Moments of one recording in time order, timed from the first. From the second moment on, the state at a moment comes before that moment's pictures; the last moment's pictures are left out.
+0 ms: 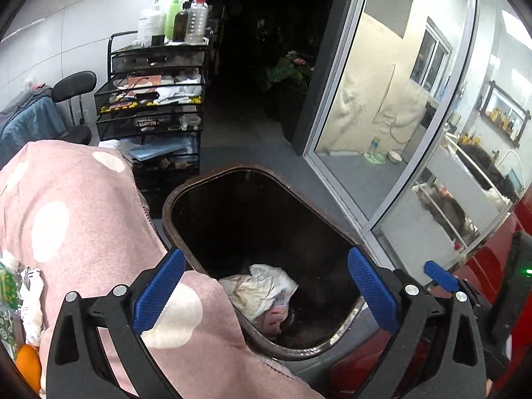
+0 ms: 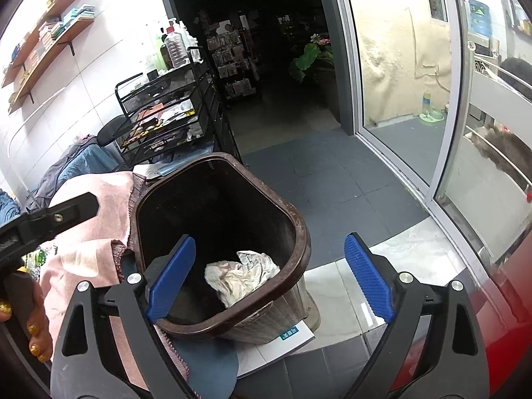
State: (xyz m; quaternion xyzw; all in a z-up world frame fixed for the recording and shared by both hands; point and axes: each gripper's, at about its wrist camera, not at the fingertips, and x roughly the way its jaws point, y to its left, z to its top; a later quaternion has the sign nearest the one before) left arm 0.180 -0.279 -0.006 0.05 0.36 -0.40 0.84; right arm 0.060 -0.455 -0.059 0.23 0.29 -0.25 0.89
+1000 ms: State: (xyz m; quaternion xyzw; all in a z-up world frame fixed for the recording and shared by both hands) left arm 0.138 -0.065 0.001 -0.01 0.31 -0.22 0.93; right arm 0.134 -0.293 -0.023 0.13 0.30 -0.01 0.95
